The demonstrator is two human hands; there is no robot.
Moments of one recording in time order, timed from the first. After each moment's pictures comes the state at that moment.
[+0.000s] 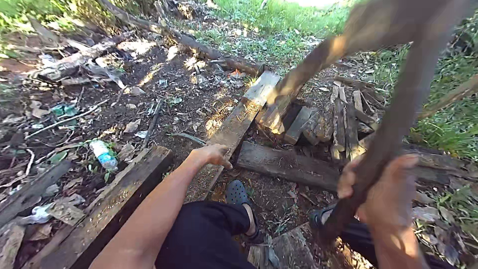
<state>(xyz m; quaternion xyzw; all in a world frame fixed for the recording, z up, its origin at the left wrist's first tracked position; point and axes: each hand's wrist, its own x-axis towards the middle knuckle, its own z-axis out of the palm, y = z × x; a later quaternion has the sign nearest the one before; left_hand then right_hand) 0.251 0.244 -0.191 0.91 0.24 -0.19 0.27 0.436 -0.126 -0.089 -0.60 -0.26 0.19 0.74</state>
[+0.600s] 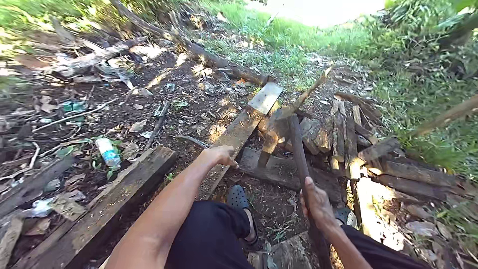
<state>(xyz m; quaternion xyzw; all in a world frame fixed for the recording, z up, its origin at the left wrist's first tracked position) 0.262 0.247 -0.194 0.91 0.27 -0.19 0.24 0.425 -0.111 -0.227 -0.76 -0.18 0.34 0.52</state>
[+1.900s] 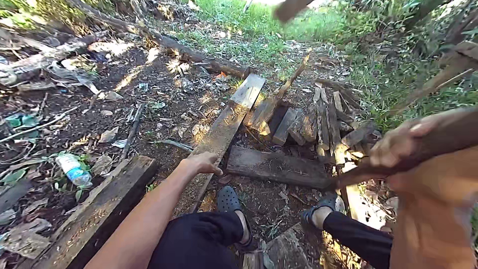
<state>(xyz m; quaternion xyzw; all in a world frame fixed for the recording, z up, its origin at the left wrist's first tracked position) 0.259 0.253 -0.210 0.91 0.25 -0.24 0.23 0.496 -0.128 -0.025 -0.49 -0.44 0.08 0.75</state>
